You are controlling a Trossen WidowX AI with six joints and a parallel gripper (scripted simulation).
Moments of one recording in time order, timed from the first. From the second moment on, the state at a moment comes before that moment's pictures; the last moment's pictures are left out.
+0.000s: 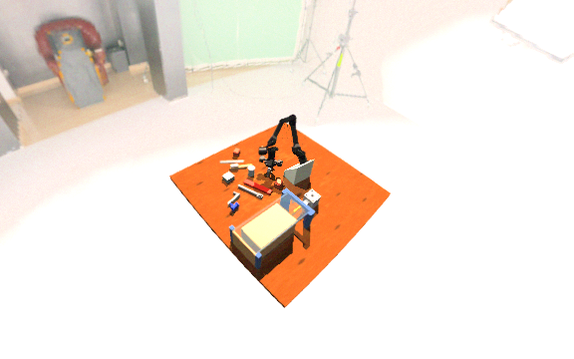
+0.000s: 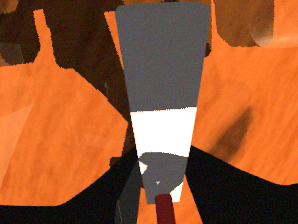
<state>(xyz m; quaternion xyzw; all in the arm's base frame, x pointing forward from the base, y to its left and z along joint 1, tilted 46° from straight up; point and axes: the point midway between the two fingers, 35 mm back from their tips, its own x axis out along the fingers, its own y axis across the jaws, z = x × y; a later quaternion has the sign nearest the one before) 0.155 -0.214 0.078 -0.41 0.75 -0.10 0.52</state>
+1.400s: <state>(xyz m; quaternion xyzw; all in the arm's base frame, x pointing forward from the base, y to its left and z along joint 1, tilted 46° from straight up) 0.235 -0.079 0.128 -0.48 0.73 0.08 0.48</state>
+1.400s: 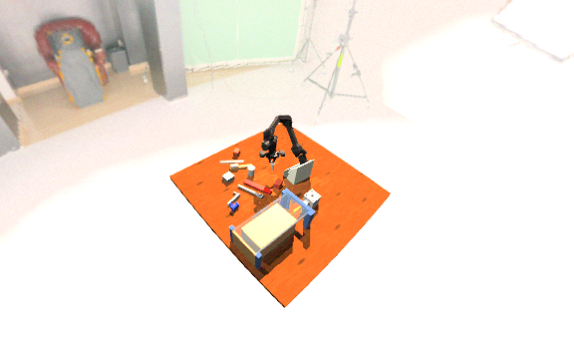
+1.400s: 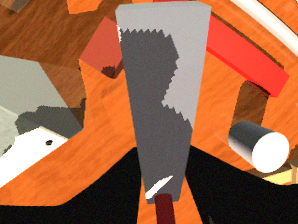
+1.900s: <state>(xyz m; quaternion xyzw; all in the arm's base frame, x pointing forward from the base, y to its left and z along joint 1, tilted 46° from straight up) 0.270 -0.021 0.087 -0.53 0.71 0.21 0.41</state>
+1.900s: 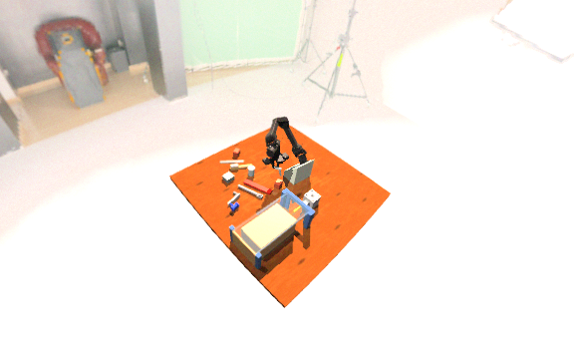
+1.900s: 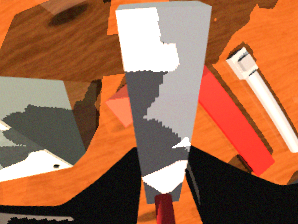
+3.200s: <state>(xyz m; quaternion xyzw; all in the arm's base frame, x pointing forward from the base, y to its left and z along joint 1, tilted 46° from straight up) 0.270 0.134 -0.055 -0.62 0.63 0.45 0.15</state>
